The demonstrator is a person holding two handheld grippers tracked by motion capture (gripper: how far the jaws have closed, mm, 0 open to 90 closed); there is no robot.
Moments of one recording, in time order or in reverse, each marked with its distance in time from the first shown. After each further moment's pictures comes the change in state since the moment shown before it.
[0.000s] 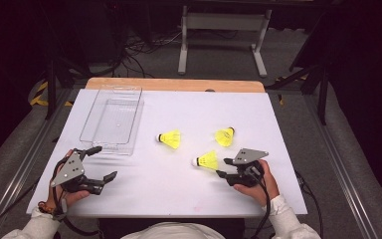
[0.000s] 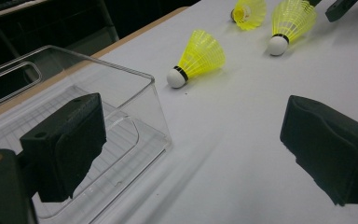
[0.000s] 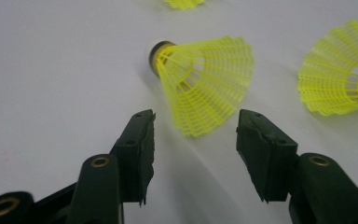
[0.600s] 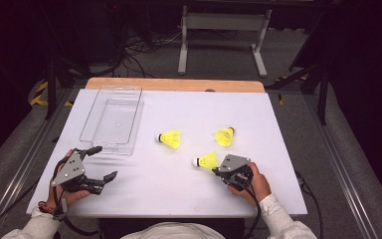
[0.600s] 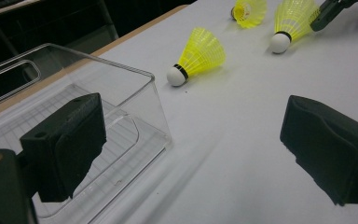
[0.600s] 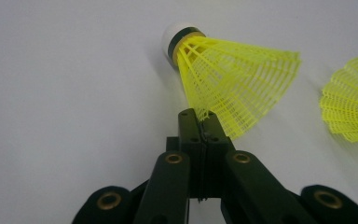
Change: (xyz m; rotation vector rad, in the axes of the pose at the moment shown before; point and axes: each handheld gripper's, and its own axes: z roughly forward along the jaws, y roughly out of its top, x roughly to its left) left arm 0.000 0.000 0.001 0.004 0.001 0.002; right arm 0.021 0.007 0.020 0.084 -0.072 -0.173
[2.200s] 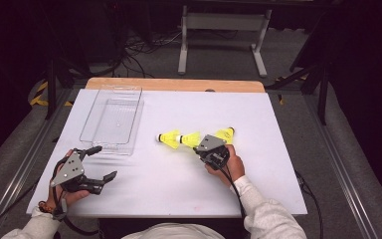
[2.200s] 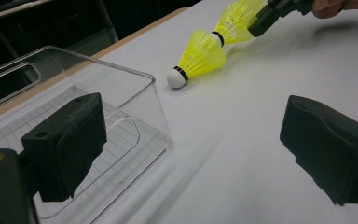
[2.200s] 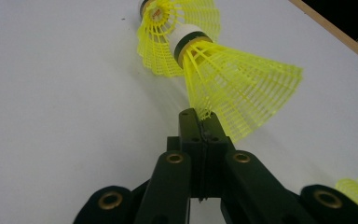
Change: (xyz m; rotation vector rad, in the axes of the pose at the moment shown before) left arm 0.001 -0.001 0.000 -0.011 -0.004 -0.002; right arm -0.016 0.058 0.056 -0.089 -0.079 0.033
